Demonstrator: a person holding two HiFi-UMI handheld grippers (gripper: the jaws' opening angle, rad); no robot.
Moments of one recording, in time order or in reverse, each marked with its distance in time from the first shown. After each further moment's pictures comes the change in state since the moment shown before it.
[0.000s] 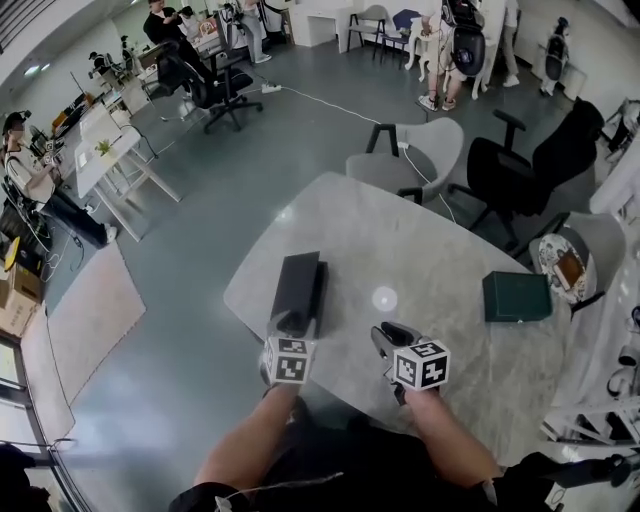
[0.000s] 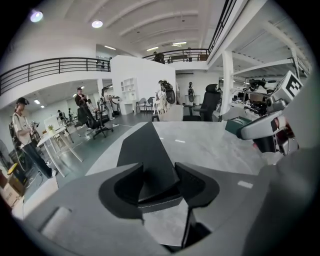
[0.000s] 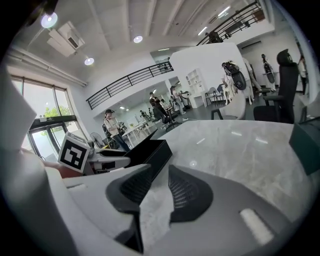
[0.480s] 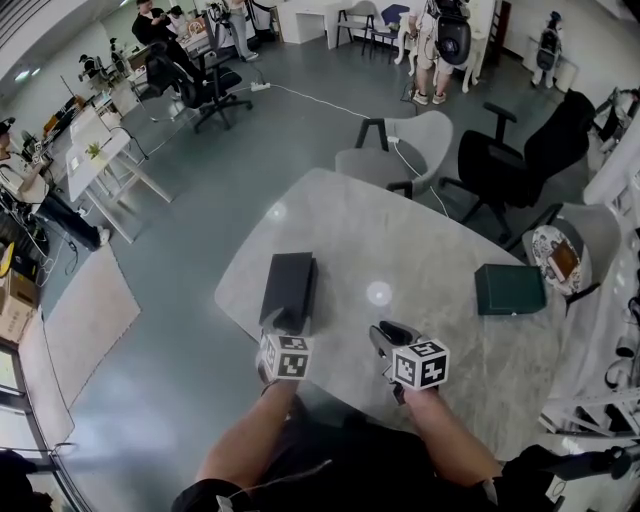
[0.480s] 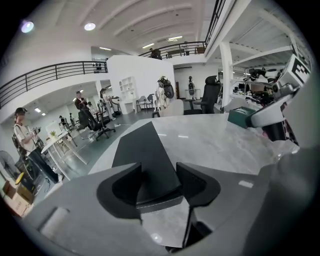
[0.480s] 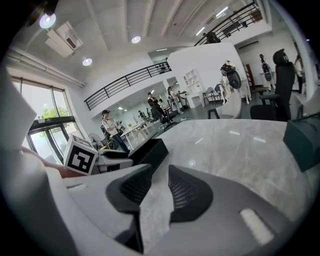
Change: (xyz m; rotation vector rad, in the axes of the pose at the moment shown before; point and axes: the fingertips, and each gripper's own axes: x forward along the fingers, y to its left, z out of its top) left arm 0.021 -0.014 -0.006 0.067 0.028 0.045; right arm -0.017 -0.021 -0.007 0.015 -0.004 -0.016
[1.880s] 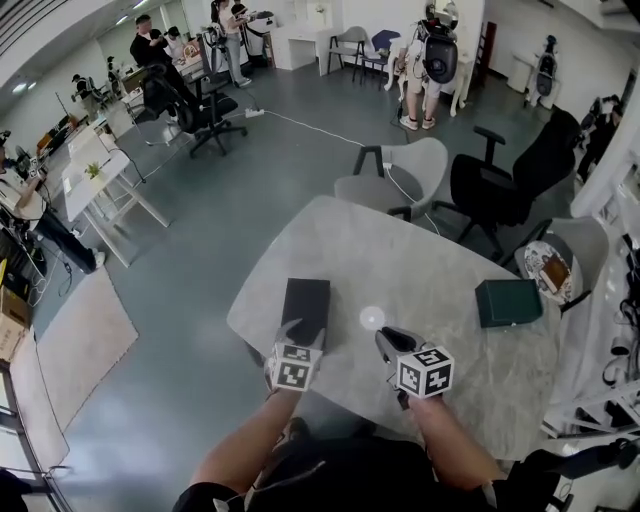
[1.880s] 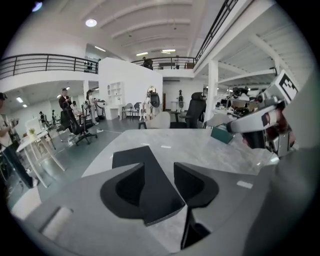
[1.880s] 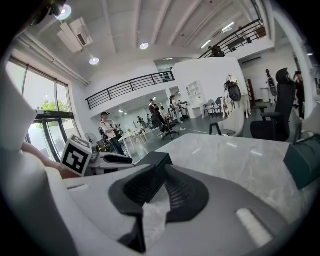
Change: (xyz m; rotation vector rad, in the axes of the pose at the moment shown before) left arm -0.029 0.025 0.027 -0.012 -0.136 -0.226; right arm 0.009 0.062 0.041 -0.079 -0.099 -0.053
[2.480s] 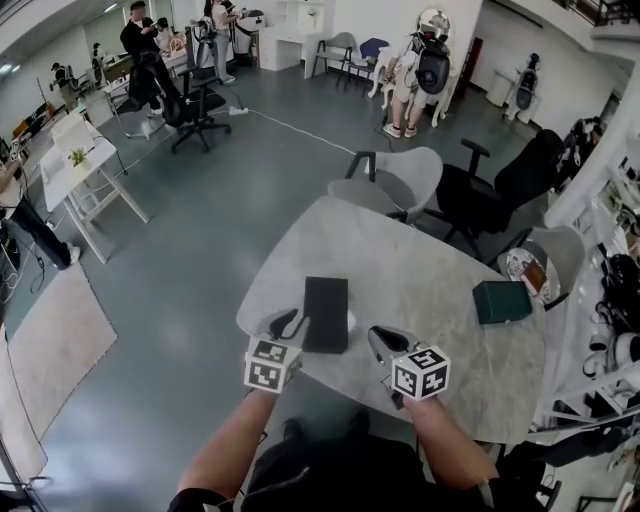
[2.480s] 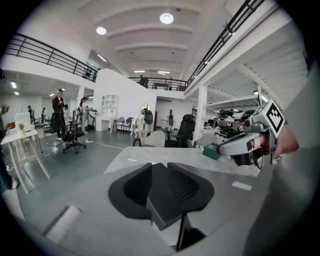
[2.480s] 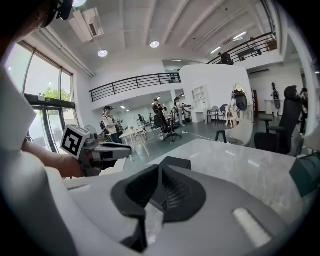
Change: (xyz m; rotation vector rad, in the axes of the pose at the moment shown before) left arm -0.094 0.114 0.018 -0.033 -0.210 -0.144; right arm 0.052 0.128 0.019 -0.107 -0.011 -0.030
